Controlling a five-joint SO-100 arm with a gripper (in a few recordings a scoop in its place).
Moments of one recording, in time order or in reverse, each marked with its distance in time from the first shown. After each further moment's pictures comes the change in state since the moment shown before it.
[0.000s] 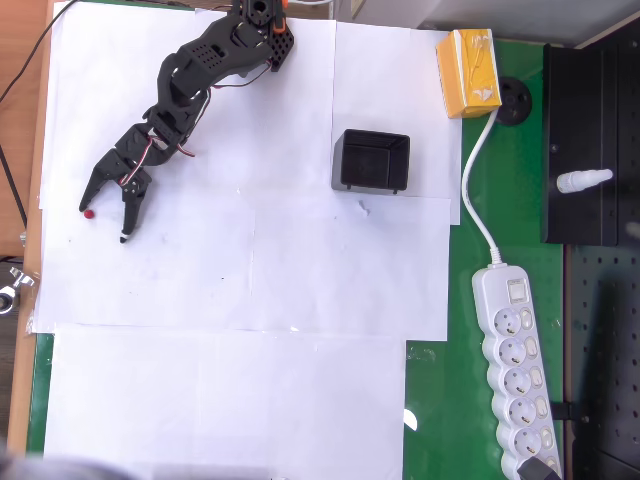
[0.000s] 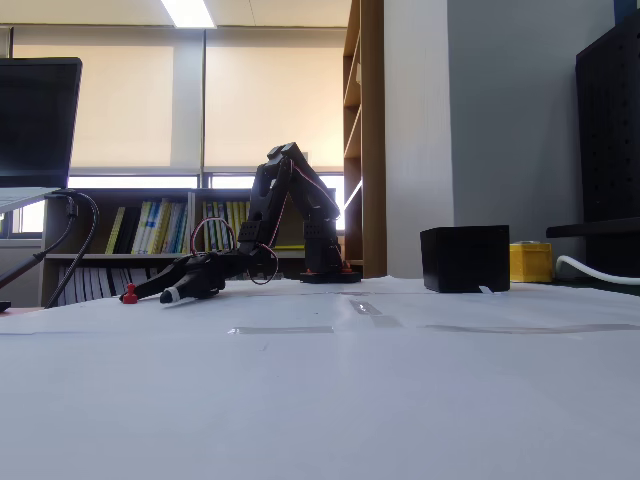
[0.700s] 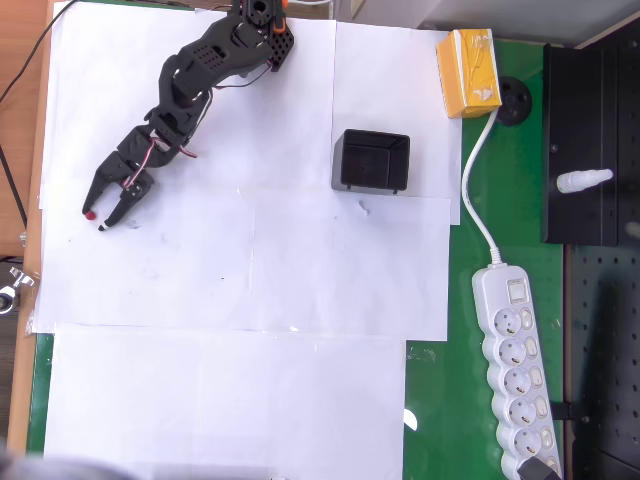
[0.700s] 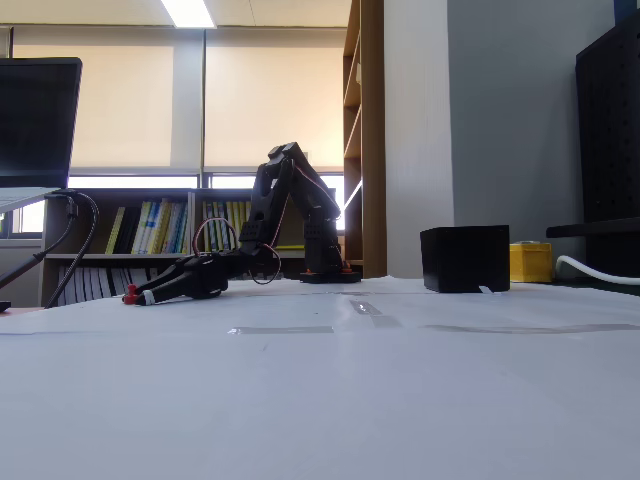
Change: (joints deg) arm -0.9 0.0 -0.1 0.9 0.0
